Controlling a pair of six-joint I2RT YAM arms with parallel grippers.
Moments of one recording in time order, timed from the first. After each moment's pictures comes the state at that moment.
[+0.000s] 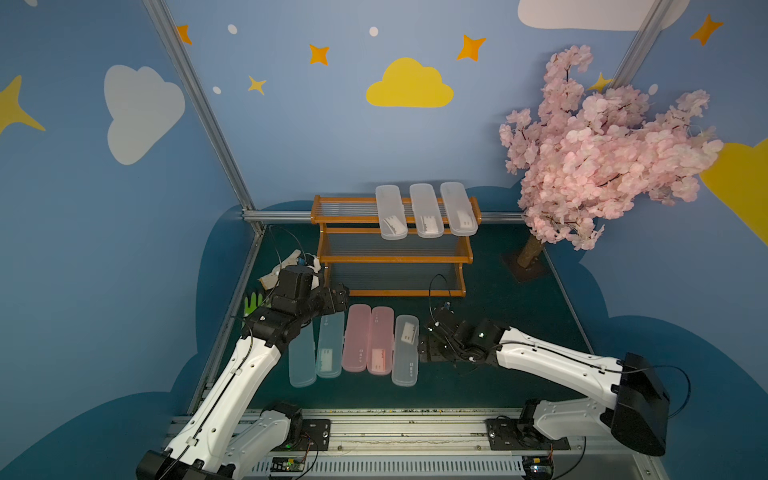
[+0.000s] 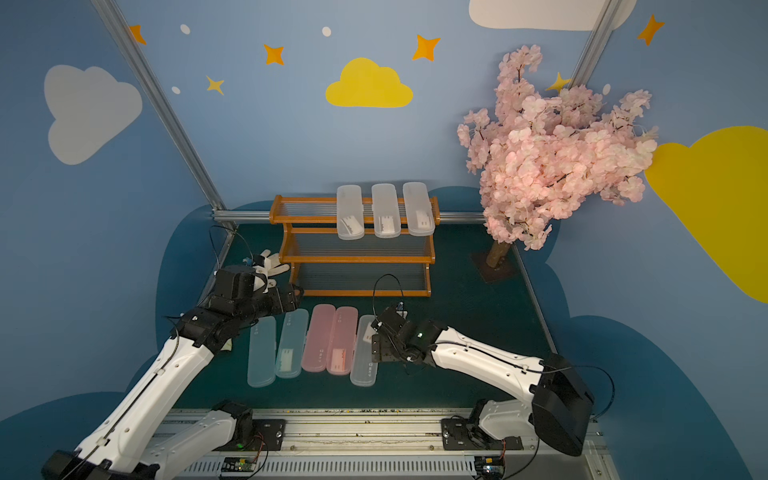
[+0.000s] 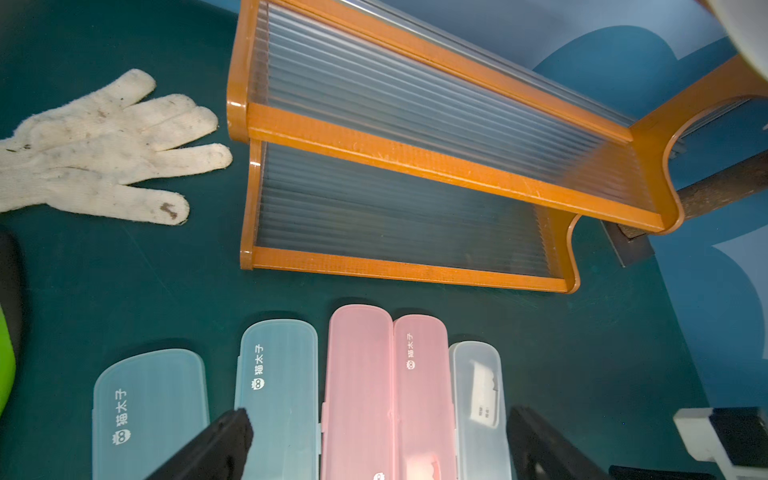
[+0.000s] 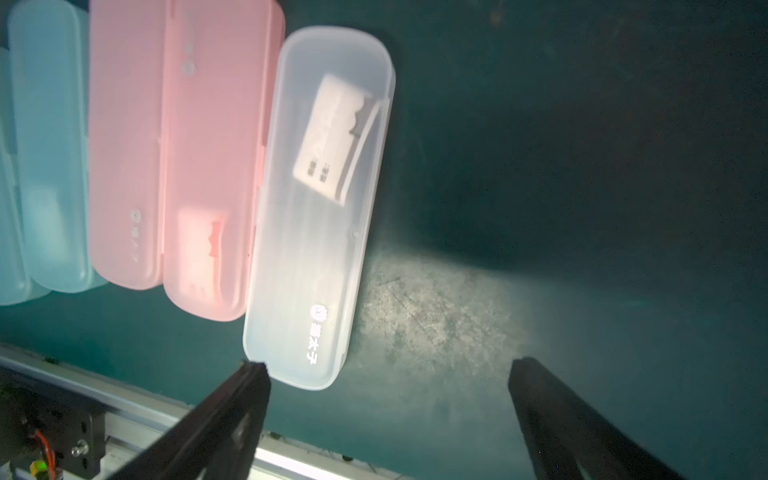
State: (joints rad) left arm -0.27 0.98 0.94 -0.67 0.06 -0.43; right arm 1.03 1.36 0.91 -0.72 0.10 0.85
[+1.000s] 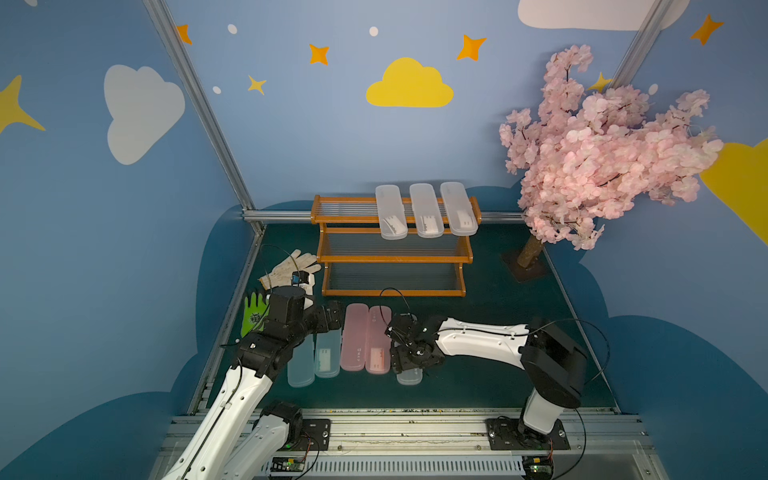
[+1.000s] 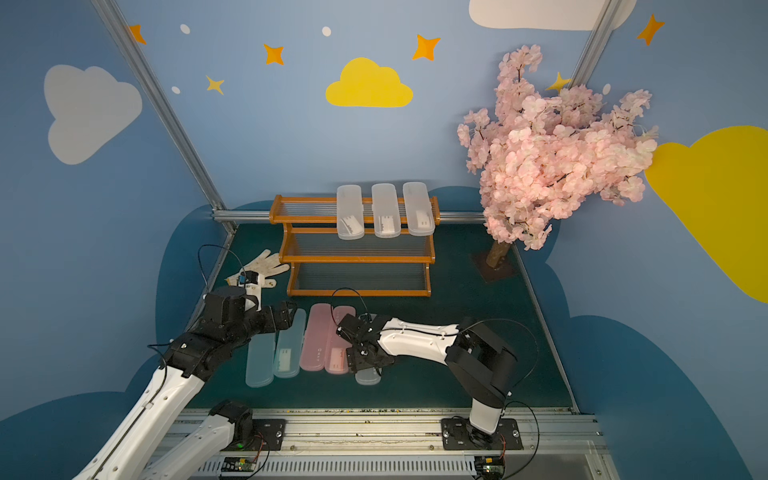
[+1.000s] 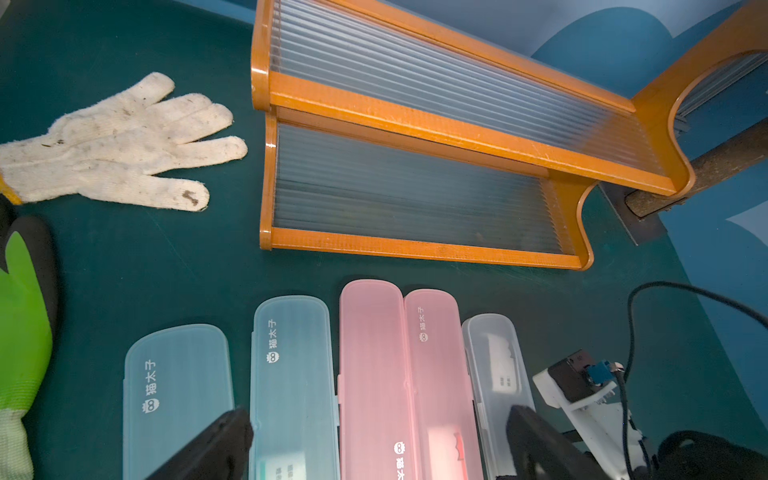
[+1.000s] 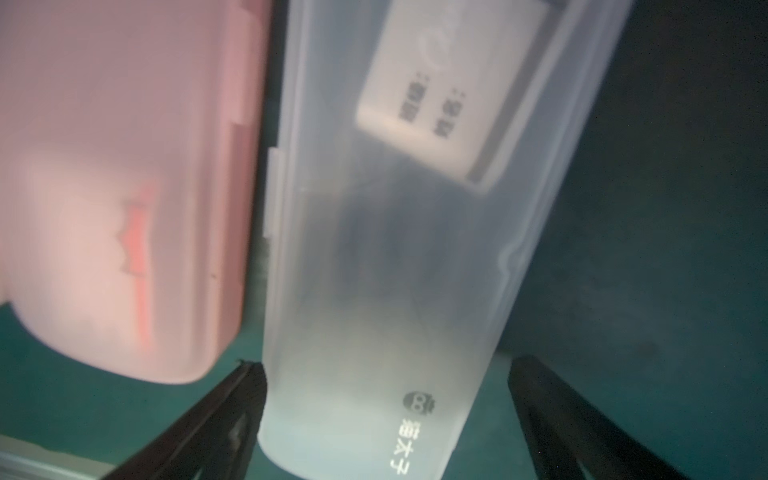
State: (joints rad) left arm -0.27 0.79 0.80 -0.67 0.06 -0.39; right arm 1.11 1.74 1.09 -0.78 0.08 0.80
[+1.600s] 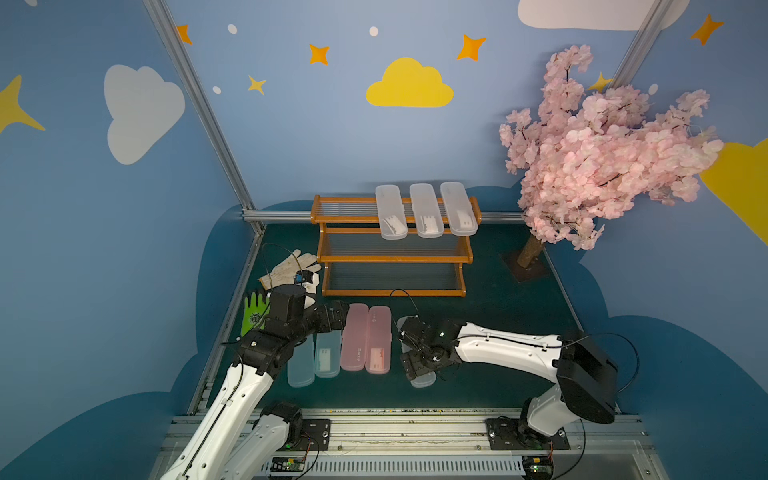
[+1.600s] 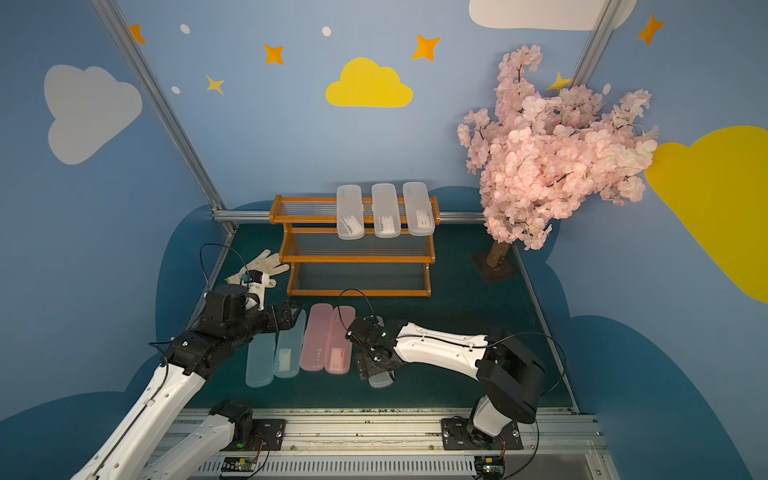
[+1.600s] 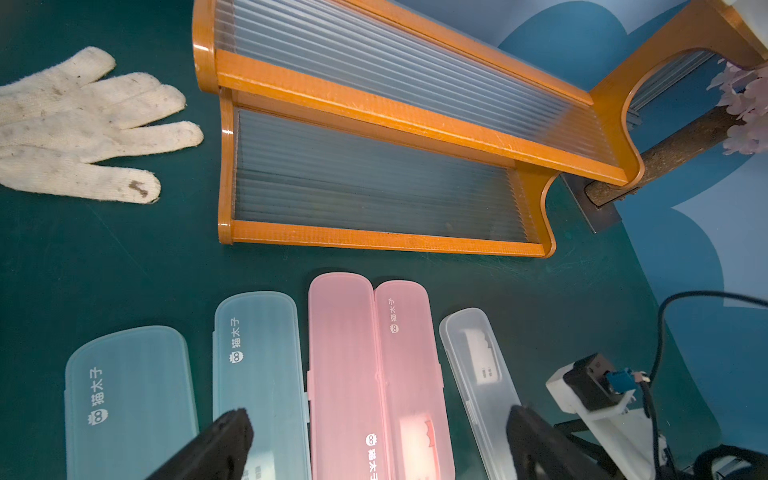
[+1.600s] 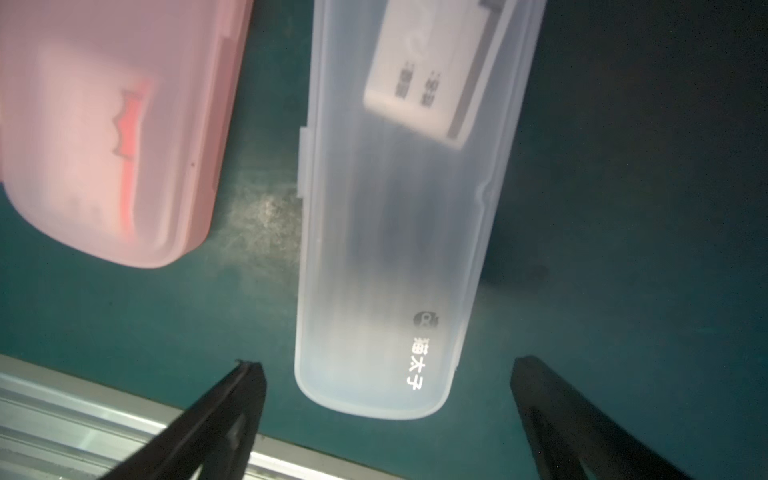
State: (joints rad) left arm -0.27 0.80 0.81 -0.66 0.15 -0.40; right arm 1.15 1.60 1.02 -0.83 0.10 0.72
